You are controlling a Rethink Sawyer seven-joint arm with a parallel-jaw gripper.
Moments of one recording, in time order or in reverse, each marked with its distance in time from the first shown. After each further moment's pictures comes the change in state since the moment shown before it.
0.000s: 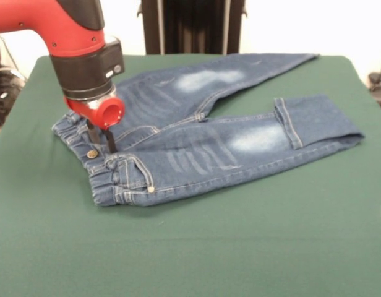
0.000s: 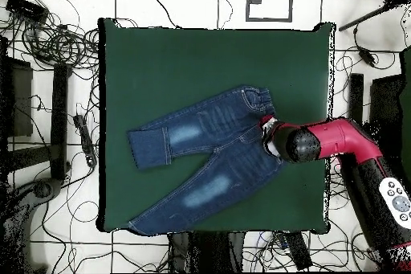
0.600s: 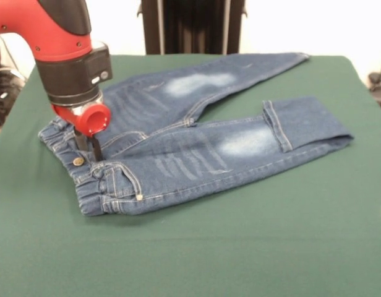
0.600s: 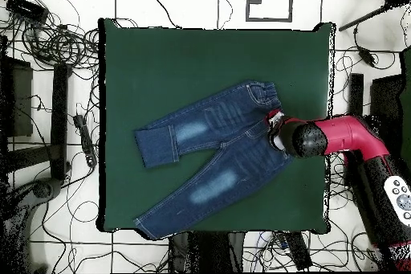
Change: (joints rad) arm 0.000 0.008 0.000 -0.040 0.001 0.000 -0.002
